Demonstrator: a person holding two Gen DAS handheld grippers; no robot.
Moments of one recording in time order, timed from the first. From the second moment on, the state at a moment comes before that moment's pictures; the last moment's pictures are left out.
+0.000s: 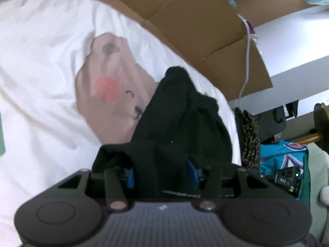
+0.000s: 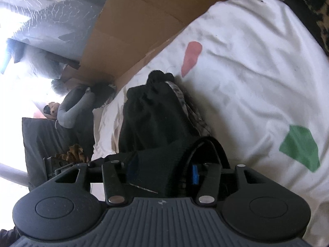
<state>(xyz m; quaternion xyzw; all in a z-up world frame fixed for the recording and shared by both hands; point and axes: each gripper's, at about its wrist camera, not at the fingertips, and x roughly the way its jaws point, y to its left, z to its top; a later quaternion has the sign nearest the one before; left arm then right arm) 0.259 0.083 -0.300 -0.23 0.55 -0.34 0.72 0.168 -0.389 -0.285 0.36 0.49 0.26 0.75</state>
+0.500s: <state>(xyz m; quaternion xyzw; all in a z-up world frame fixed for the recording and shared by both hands) 0.289 0.088 -0.286 -0.27 0.51 -0.31 0.76 0.193 -0.414 -0.279 0.38 0.45 0.21 0.78</state>
